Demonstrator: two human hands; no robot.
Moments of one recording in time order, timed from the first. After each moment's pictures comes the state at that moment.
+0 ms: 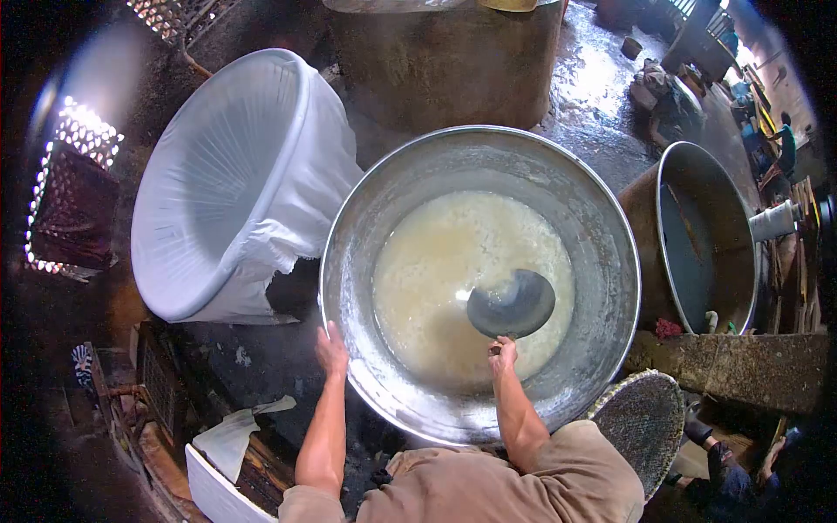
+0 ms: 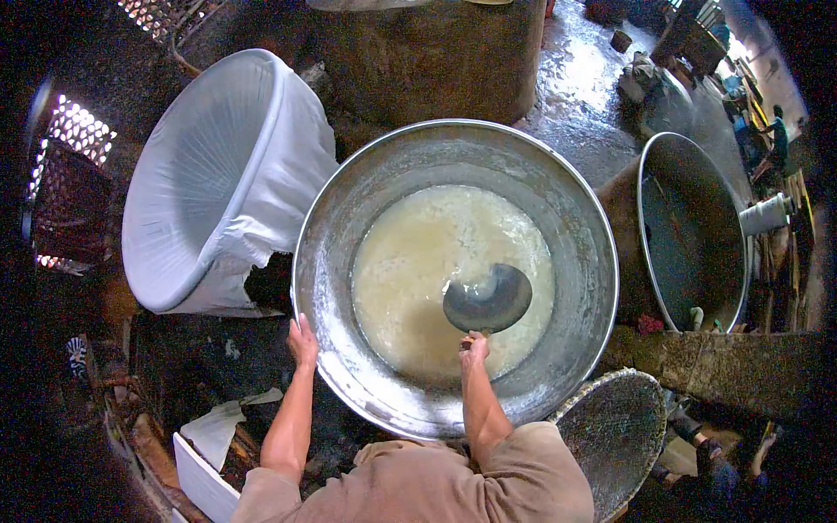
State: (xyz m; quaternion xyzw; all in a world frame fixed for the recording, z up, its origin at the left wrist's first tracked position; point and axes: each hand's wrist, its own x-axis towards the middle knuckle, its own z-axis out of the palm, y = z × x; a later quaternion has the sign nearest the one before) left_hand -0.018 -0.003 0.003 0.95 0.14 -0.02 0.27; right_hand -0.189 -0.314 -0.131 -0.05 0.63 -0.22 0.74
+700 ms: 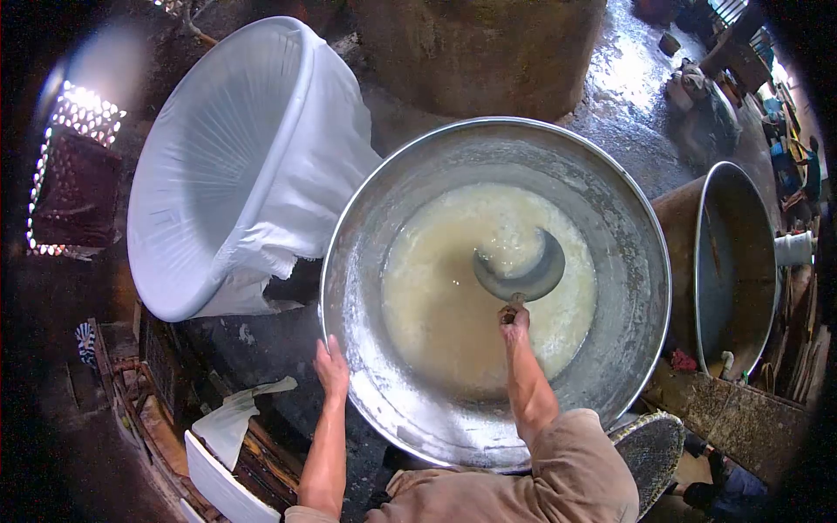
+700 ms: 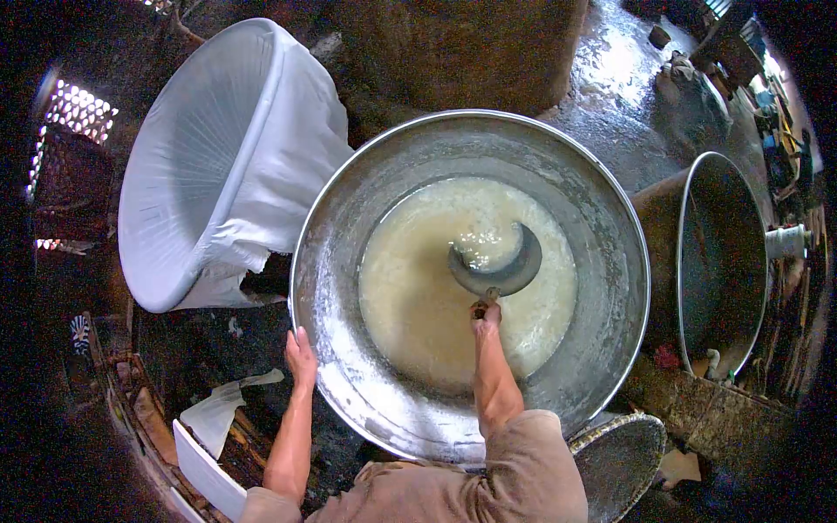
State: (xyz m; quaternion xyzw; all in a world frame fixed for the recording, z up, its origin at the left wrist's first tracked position) left_hand -0.017 -0.018 0.025 0.96 0.10 0.01 0.28; right_hand -0.091 -0.370 -0.205 -0.03 0.53 -0.16 0.83
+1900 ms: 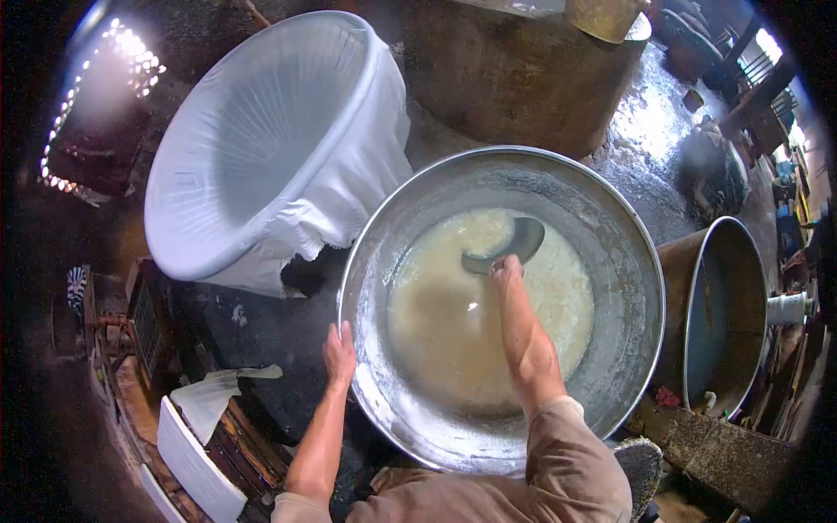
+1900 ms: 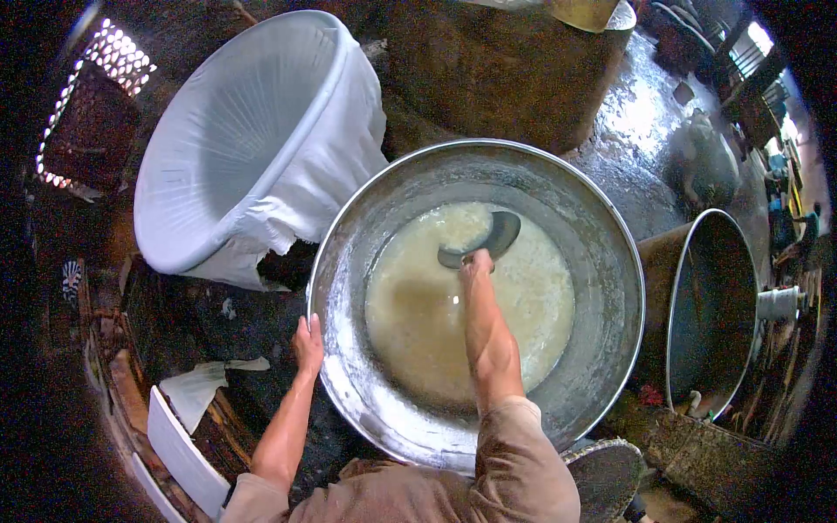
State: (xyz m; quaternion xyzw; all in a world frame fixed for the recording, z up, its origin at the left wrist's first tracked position) left_hand -0.017 -0.017 0.033 0.95 0.12 -0.01 0.30; right_hand 0.098 -0.377 -0.124 -0.15 0.61 -0.13 0.77
